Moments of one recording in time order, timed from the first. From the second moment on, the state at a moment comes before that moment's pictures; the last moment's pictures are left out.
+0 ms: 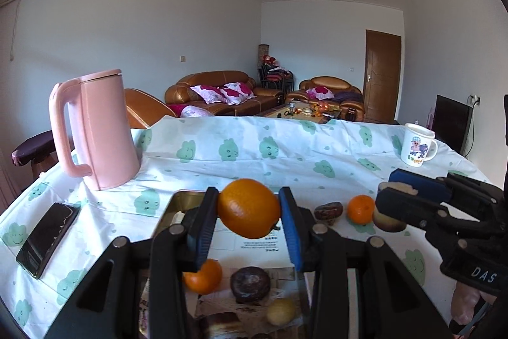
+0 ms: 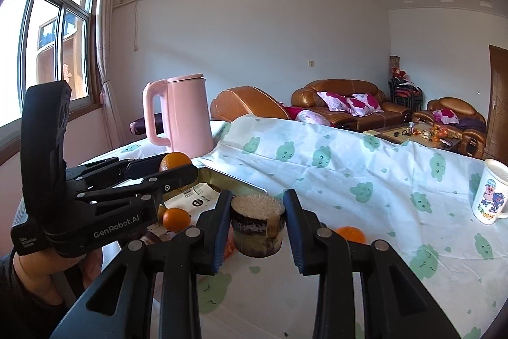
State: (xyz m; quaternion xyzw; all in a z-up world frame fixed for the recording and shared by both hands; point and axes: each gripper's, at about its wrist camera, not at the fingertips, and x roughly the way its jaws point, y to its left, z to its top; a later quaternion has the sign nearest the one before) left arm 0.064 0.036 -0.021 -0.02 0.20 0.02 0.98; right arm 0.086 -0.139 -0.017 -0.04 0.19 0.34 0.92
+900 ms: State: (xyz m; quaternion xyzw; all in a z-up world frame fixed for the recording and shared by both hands) left arm 0.094 0.100 -0.047 -0.05 0.27 0.07 0.96; right arm 0.123 -0.066 -0.049 -0.07 0.27 0.36 0.89
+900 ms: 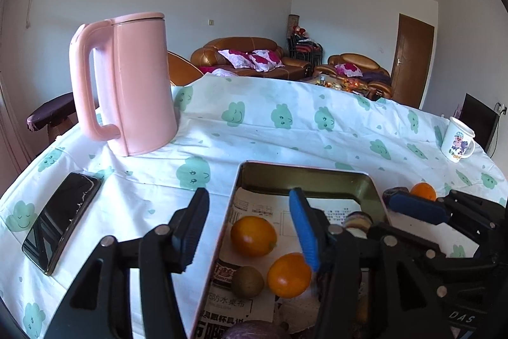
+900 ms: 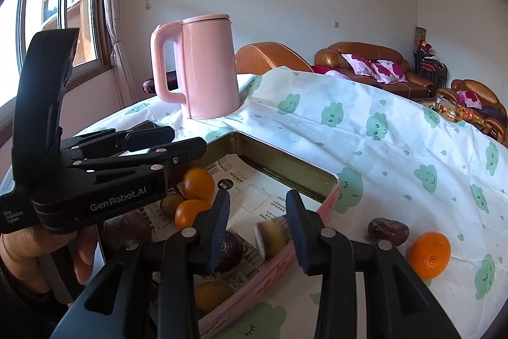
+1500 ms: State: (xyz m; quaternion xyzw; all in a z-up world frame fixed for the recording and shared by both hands) left arm 0.092 0.011 -0.027 -0.02 0.25 0.00 0.97; right arm 0.183 -0.191 -0.070 -0.05 0.36 0.21 0.91
